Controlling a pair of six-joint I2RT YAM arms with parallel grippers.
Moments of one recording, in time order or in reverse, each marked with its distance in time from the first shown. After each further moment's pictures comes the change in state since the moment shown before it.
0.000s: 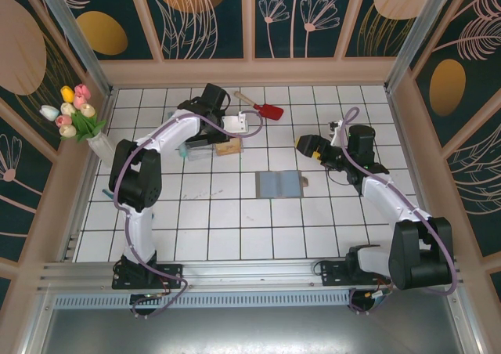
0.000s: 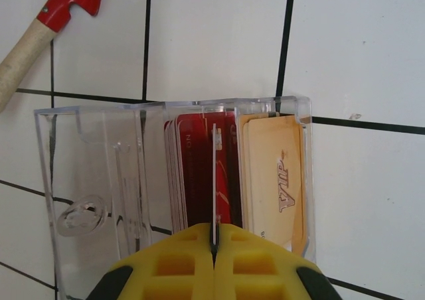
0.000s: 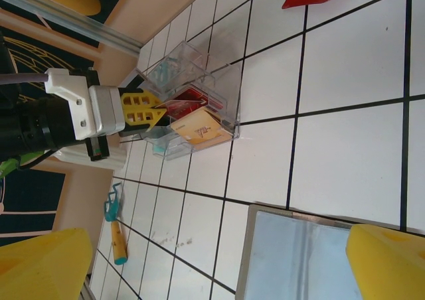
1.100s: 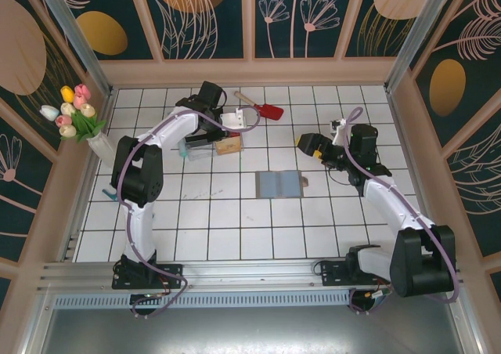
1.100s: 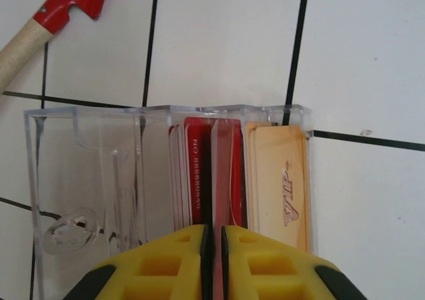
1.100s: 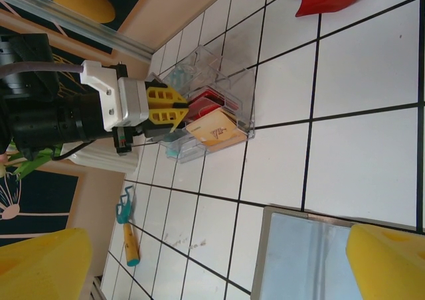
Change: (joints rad) left arm 0.037 0.048 0.044 0.007 0.084 -0.027; right arm 0.001 -0.049 0.006 -0.016 -0.006 0.031
